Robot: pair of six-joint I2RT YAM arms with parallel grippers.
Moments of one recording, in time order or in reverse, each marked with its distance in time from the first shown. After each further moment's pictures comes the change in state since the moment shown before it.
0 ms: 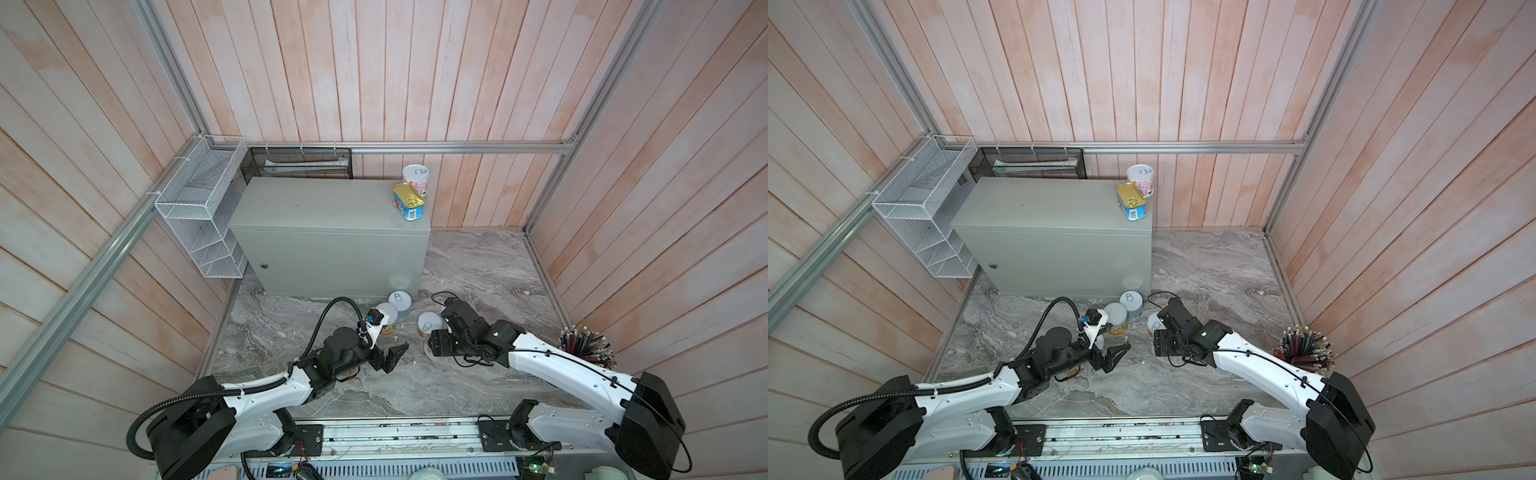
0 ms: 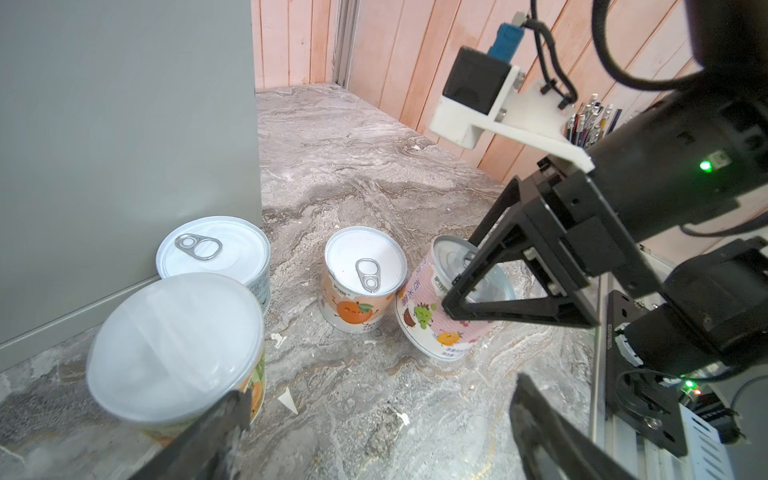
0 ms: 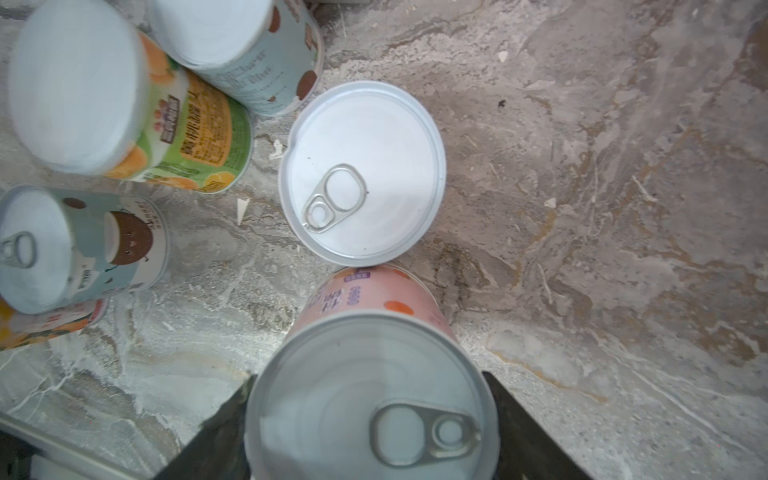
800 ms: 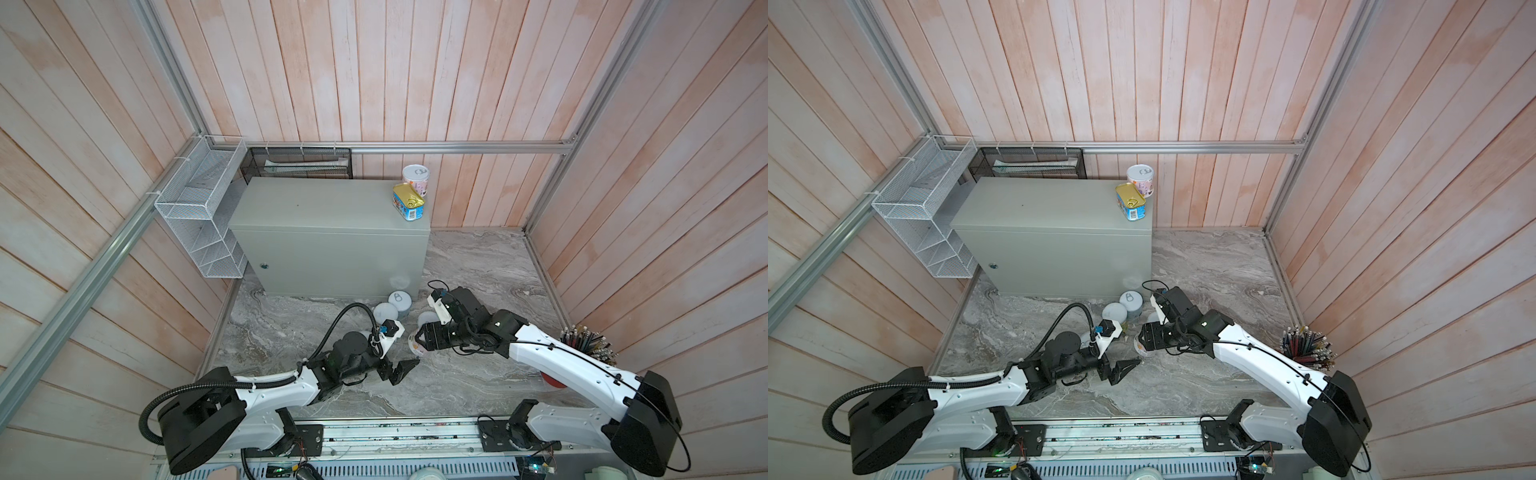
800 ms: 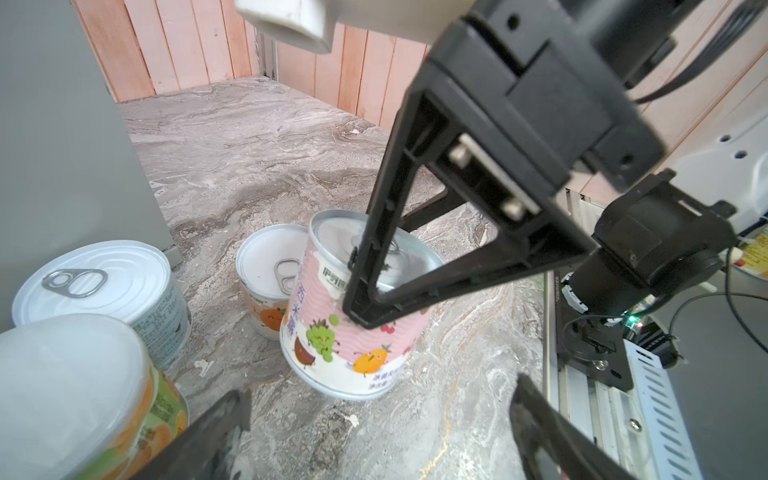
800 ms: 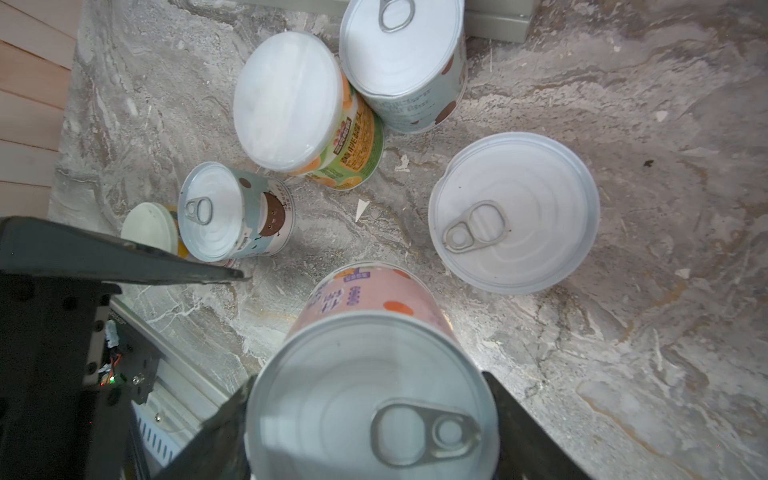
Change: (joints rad) left arm -0.084 0.091 0.032 0.051 0.074 0.086; right arm -0.024 0.022 0.107 0.003 -0.237 -0.123
